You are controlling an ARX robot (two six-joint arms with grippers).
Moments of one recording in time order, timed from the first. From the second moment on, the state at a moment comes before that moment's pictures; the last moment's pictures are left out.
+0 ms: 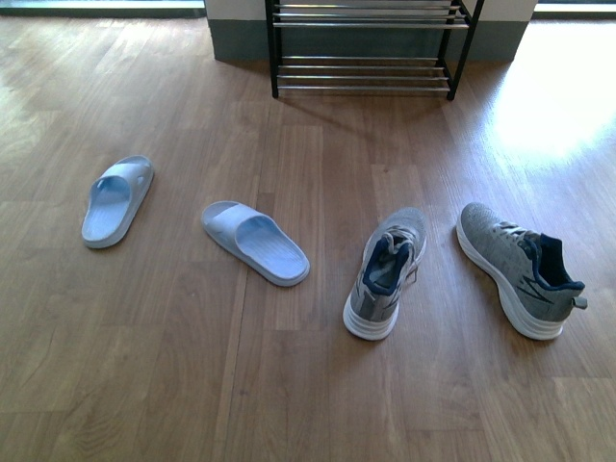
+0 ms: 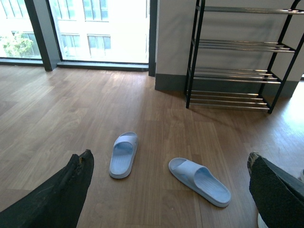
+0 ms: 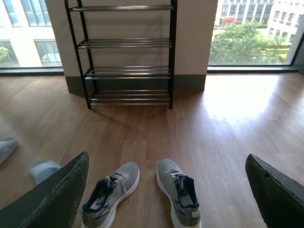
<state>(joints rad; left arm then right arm) 0.00 0.02 0.01 0.00 0.00 -0.01 0.00 0.00 0.02 0.00 0.00 0.00</state>
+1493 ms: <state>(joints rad) 0.00 0.02 0.01 0.00 0.00 -0.01 -0.15 2.20 0.59 0.68 0.01 -0.27</state>
